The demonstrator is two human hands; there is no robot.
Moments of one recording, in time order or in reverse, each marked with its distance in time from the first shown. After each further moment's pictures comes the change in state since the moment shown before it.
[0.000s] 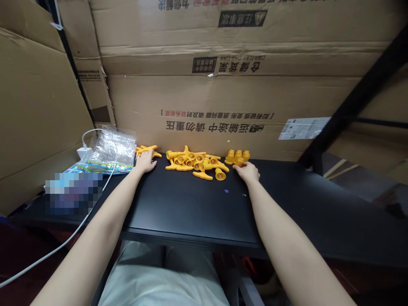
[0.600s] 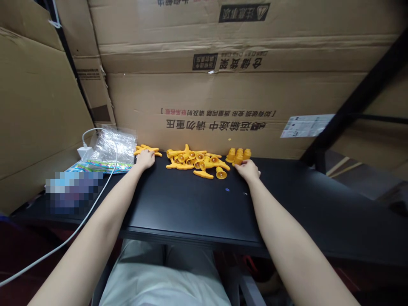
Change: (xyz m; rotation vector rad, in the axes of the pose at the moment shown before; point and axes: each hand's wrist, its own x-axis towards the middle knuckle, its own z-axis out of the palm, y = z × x) left_hand 0.010 0.000 -0.005 0.070 -0.081 -0.067; right_hand -0.008 -0.008 -0.007 0.015 -0.094 0.008
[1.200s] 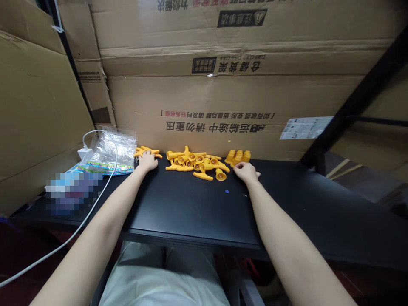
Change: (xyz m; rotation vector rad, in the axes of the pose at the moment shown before) left_hand 0.001 0.013 0.004 -0.005 -0.019 -0.033; right_hand 0.008 0.007 0.012 -0.108 0.035 -0.140
